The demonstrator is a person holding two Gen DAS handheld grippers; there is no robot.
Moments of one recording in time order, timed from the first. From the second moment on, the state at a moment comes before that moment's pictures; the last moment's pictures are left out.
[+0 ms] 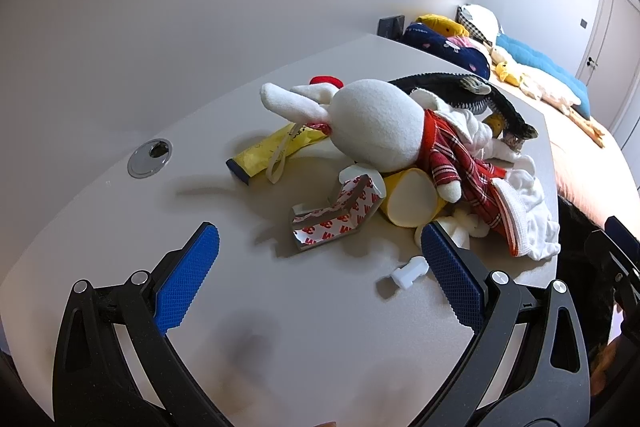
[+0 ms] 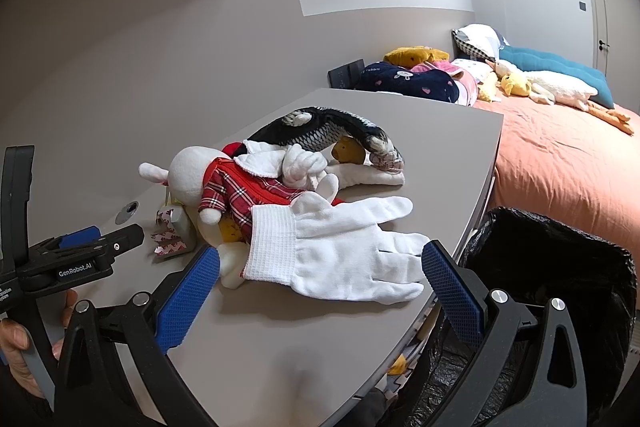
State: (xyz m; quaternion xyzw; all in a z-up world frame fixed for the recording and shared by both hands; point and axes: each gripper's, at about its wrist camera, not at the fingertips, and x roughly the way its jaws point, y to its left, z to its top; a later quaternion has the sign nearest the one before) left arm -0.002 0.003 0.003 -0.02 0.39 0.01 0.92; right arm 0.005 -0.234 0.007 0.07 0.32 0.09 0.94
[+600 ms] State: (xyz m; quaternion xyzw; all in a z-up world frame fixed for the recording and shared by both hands) left arm -0.002 -0.007 -0.005 0.02 0.39 0.01 0.92; right arm 0.007 -0.232 0.003 0.07 0.33 0.09 0.94
